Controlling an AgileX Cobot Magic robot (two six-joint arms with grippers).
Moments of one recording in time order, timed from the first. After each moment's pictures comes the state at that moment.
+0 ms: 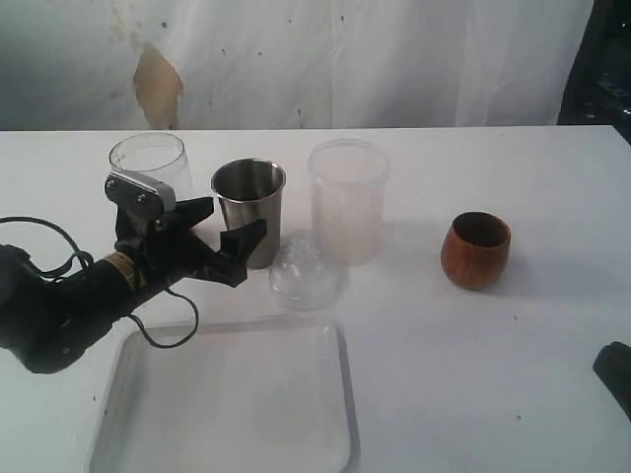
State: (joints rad) left arm -0.39 2.11 -0.74 0.31 -1.17 -0.18; right arm 0.31 0.01 -0.01 0.58 0.16 -0.51
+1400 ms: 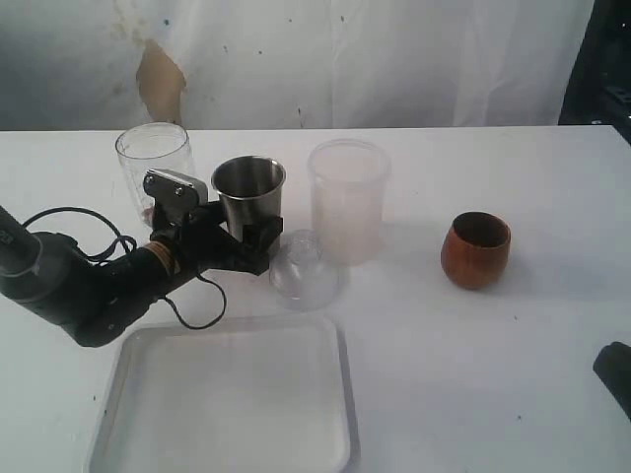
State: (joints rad) left arm -0.41 2.24 -0.94 0.30 -1.05 -0.22; right arm 0.31 0.01 -0.01 0.58 0.16 -0.51
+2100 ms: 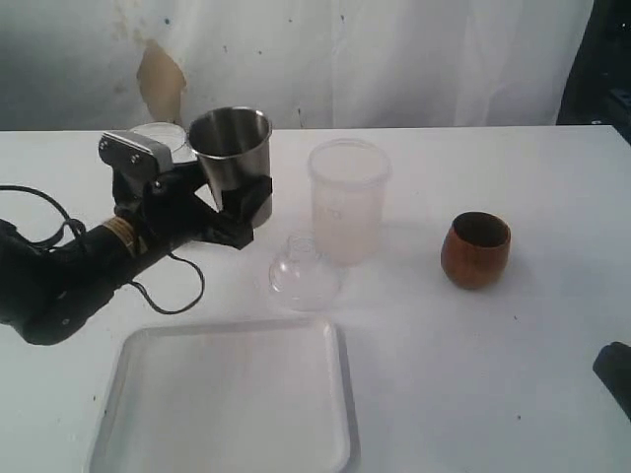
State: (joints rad) left arm -0.41 1.99 -0.77 0.30 -1.15 -0.21; right arm 0.31 0.01 -0.01 0.58 0.16 -0.49
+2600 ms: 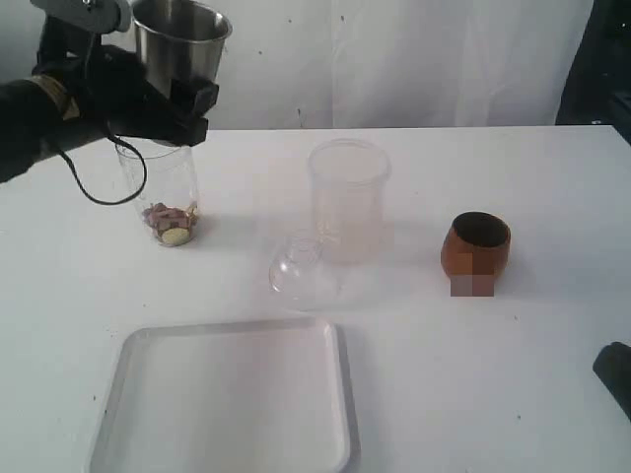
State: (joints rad) left arm -0.38 1.56 -0.94 0.23 -0.34 -0.03; right arm 0.31 0.01 -0.01 0.58 0.16 -0.48
